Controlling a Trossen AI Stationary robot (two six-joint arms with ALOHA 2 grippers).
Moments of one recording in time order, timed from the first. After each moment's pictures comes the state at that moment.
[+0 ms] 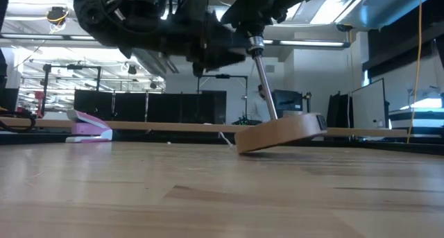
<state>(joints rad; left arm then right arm) 0.03 1.67 0.70 0.90 -0.04 -0.16 0.14 1.53 1.03 0.18 0.58 -0.11</state>
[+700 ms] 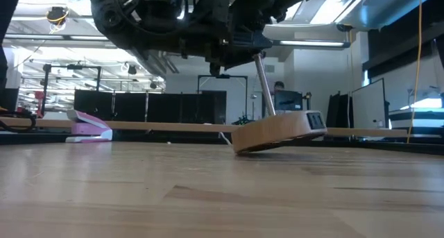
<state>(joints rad) 0.01 1.79 0.83 0.92 -0.07 -0.13 0.14 1.53 1.03 0.17 0.56 -0.12</state>
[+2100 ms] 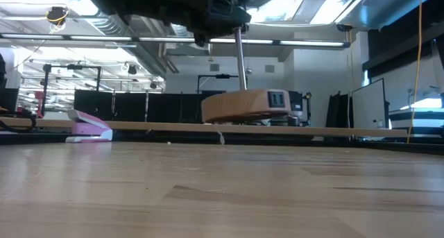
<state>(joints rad) -0.01 1.52 0.83 0.57 -0.09 0.01 0.14 1.34 1.12 -0.09 0.36 -0.03</state>
